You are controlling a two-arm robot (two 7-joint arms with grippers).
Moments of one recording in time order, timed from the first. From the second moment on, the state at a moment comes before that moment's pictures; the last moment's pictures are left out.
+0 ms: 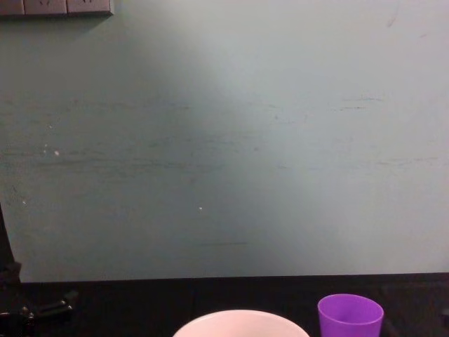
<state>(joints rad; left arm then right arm) -0.20 0.60 0.45 -1.41 -0.25 -0.12 0.03 0.08 0.65 -0.38 -1.54 0.29 -0.09 0.05</state>
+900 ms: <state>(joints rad) -0.20 0.60 0.45 -1.41 -0.25 -0.12 0.03 0.03 0.63 -0.36 -1.49 0.44 -0.23 0.39</state>
